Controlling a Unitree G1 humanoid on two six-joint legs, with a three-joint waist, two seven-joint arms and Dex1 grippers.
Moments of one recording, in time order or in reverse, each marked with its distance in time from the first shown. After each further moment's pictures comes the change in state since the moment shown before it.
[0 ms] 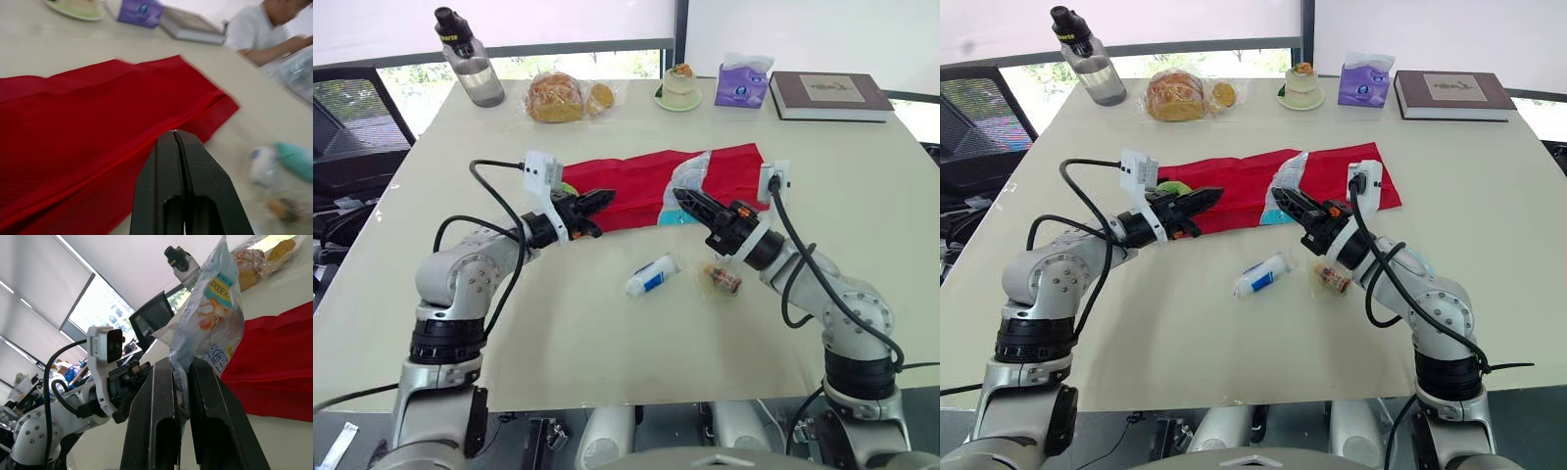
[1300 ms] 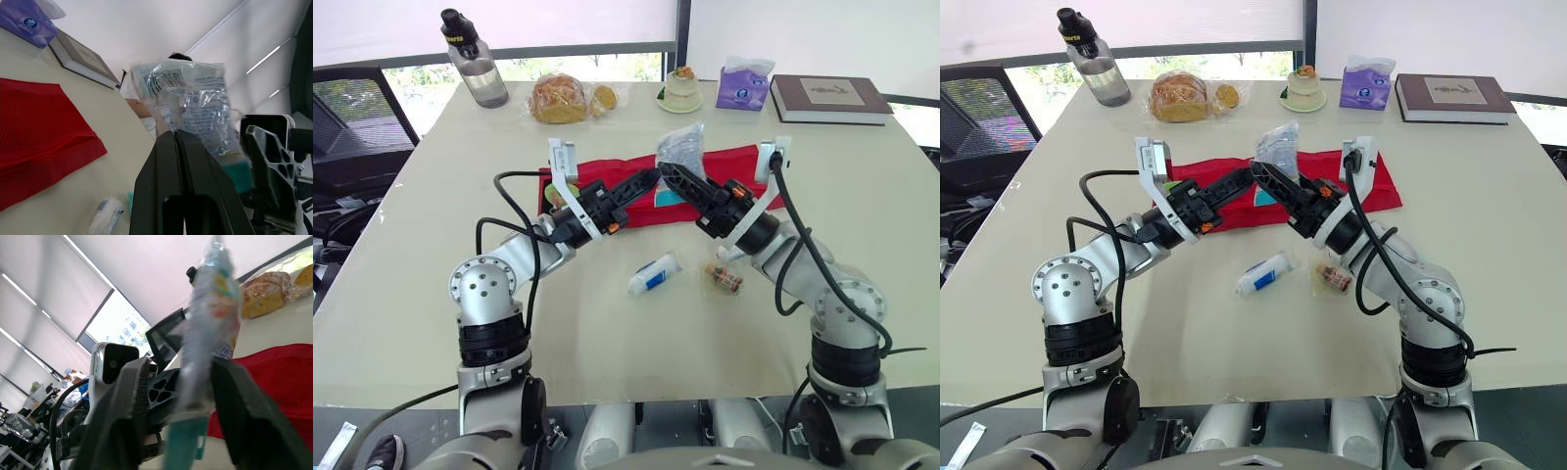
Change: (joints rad) left arm -0.024 -0.358 0.286 -0.127 -0.709 0.335 0.257; right arm -0.088 0.068 -0.003 0.000 0.025 -0.020 -0.053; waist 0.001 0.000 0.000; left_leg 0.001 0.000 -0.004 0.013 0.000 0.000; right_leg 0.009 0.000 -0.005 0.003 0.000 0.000
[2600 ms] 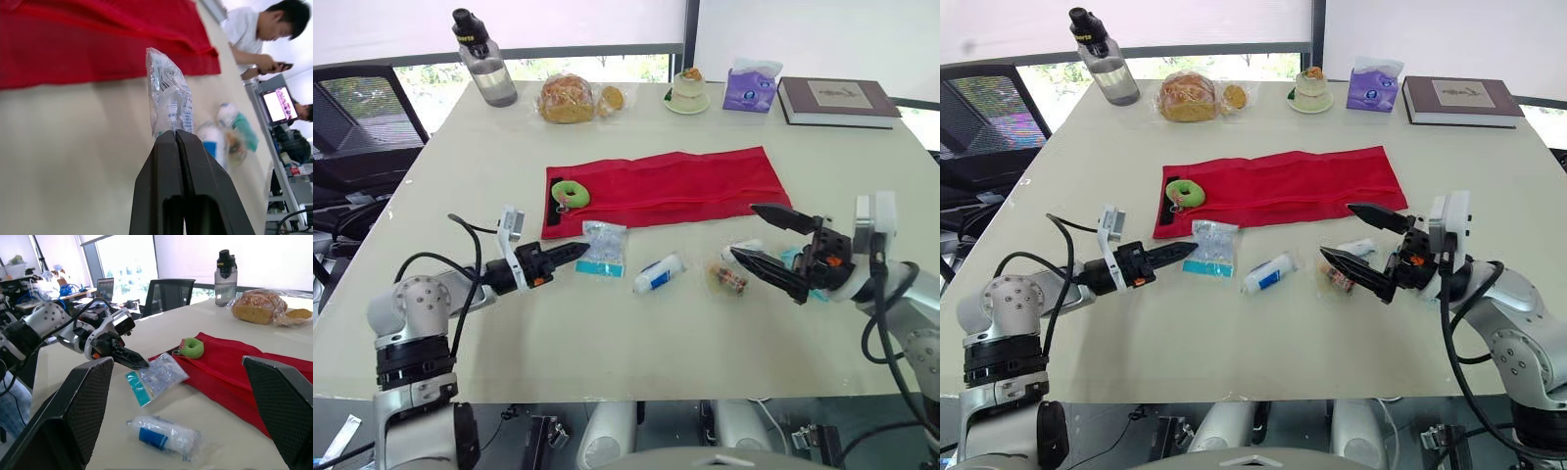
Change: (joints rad) left arm 0.149 0.237 0.181 0.204 0.432 0.272 -0.428; right arm 0.341 -0.444 -0.120 -0.128 -0.384 -0.262 0.783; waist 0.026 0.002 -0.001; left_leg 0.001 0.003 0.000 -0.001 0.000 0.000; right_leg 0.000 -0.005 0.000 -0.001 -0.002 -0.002
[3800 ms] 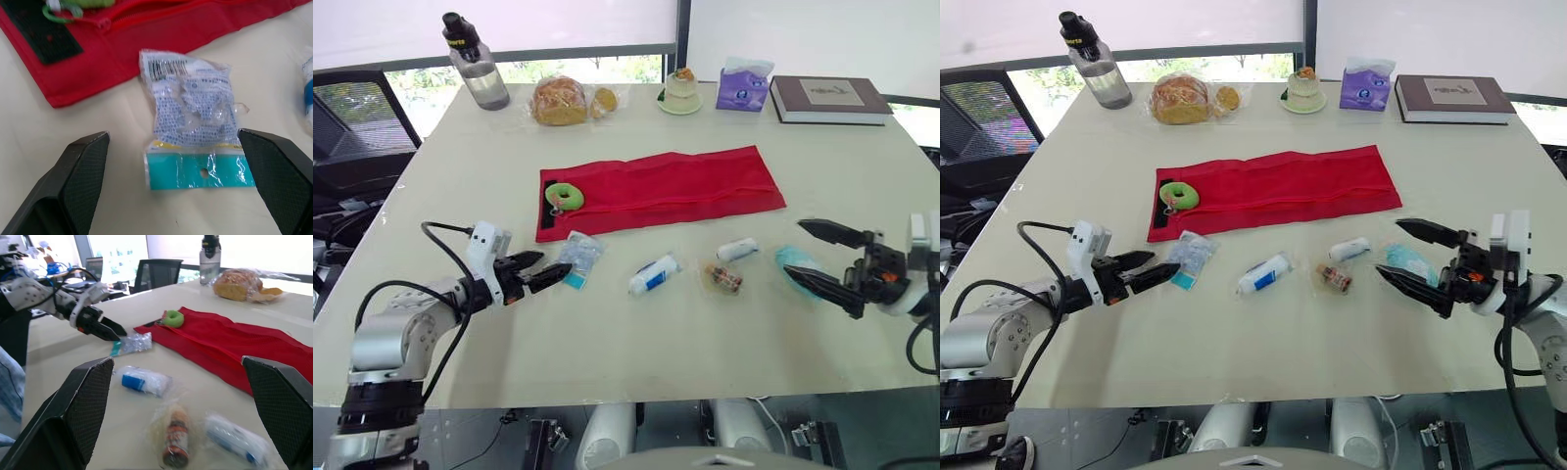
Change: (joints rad) left arm 0.232 0.219 -0.204 -0.051 0.311 -0.497 -0.153; right arm 0.123 -0.117 -0.196 0.163 -0.033 -0.107 0.320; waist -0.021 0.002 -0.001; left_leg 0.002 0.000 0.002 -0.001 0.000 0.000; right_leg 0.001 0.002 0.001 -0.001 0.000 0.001
